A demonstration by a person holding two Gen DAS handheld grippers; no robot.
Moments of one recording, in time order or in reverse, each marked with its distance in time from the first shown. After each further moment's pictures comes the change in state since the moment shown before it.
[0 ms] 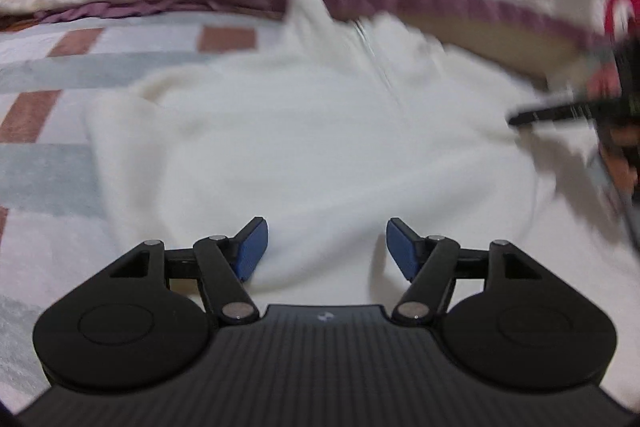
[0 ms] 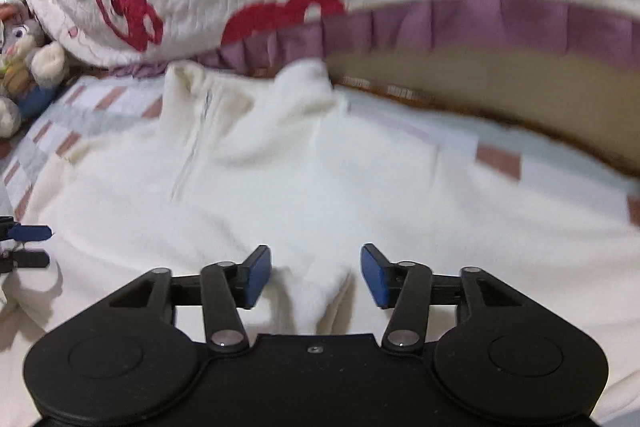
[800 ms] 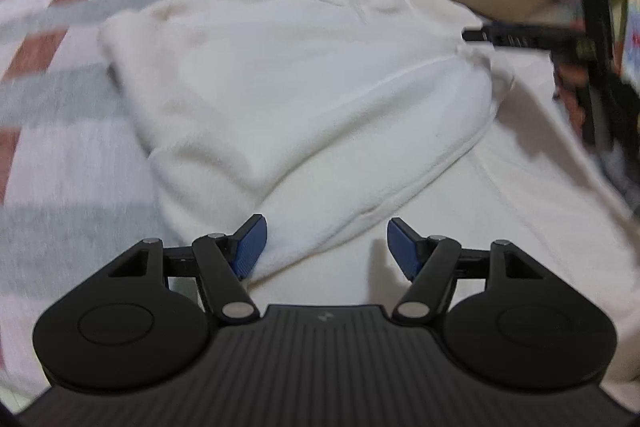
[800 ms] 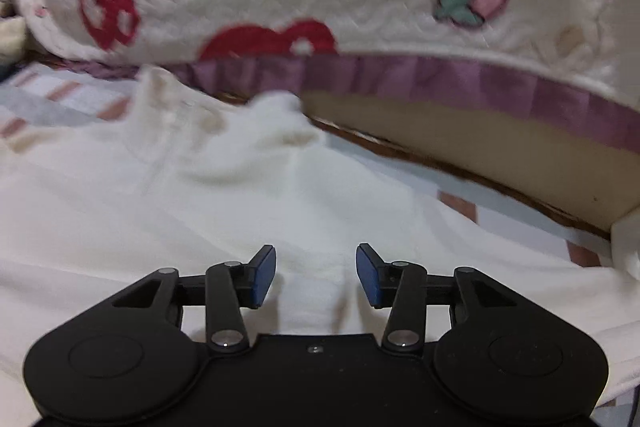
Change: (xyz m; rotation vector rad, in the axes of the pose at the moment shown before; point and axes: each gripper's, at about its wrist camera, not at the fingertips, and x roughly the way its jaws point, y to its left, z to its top) left arm -0.054 0.010 -0.043 -0.082 0.112 -0.091; right arm -0.008 0.068 -0.016 -0.194 -0.186 -0.232
